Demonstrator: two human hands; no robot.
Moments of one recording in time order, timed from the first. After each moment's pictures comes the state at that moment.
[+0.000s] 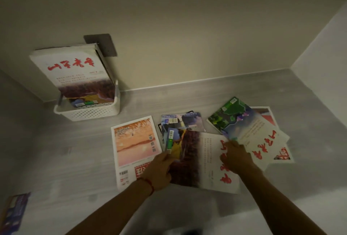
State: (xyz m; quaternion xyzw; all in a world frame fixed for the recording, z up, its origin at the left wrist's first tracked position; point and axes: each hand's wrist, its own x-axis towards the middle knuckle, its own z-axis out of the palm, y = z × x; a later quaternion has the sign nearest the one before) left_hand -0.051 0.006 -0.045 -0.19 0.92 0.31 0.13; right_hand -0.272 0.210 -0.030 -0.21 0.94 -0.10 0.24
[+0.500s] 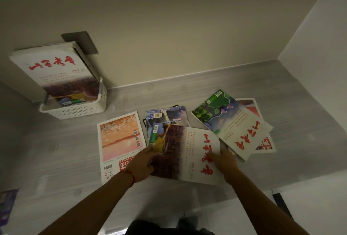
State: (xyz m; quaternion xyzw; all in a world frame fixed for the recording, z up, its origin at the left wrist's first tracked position) left_hand -0.065 0.029 -0.039 -0.25 0.90 0.31 0.17; right_hand -0.262 0.268 -0.047 0.00 0.83 -0.45 0.33
